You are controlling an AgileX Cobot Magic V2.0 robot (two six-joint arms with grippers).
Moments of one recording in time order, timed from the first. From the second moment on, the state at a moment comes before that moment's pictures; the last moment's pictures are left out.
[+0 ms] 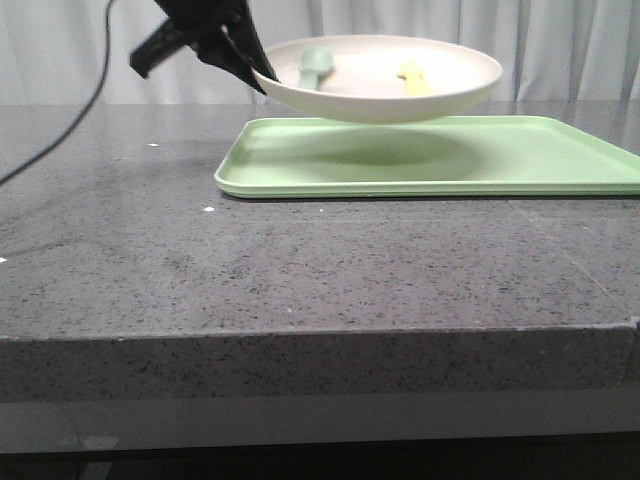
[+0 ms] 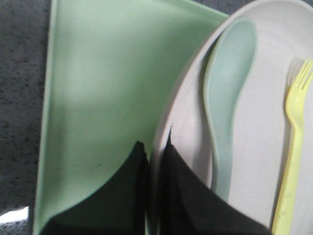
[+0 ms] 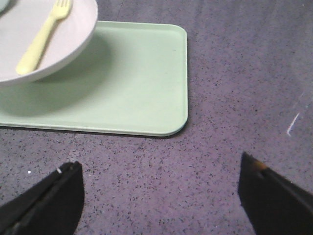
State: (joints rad) left arm -0.38 2.05 -1.91 -0.47 0.84 -0.28; right arm 0.01 0.64 -0.52 0.11 0.36 -0.06
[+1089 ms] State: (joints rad) left arm -0.42 2.14 -1.95 -0.35 0.85 -0.43; right arm 0.01 0.64 -0.52 0.11 0.36 -0.06
